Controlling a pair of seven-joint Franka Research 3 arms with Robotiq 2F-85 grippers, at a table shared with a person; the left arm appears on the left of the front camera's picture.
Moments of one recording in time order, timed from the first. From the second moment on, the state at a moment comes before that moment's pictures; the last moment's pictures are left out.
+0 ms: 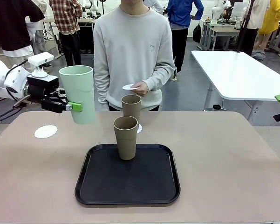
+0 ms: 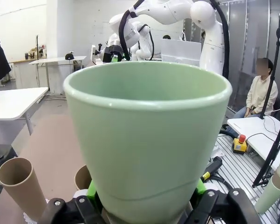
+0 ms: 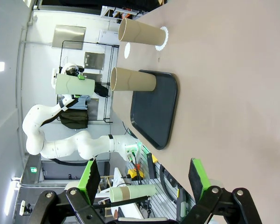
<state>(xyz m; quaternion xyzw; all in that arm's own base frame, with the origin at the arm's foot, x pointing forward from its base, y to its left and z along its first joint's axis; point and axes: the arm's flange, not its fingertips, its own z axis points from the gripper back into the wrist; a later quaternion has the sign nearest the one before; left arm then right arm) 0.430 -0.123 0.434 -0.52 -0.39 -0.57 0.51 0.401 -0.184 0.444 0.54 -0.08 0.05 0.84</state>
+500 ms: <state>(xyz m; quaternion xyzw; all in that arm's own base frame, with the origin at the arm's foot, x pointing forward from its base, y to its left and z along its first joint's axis) 0.462 -0.096 0.449 -0.49 -0.41 -0.57 0.51 0.401 -0.184 0.444 0.54 -0.08 0.04 0.84</state>
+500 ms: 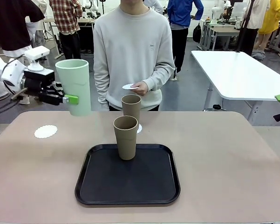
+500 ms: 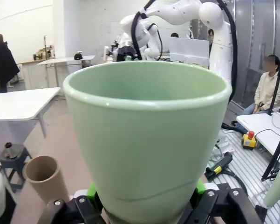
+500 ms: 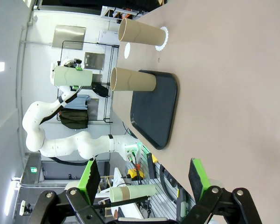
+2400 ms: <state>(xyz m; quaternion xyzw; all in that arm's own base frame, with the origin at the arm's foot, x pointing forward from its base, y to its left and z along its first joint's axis) 0.576 0.149 0.394 -0.42 -0.49 -0.47 0.60 0.401 -0.185 0.444 0.54 -0.08 0.04 0.84</state>
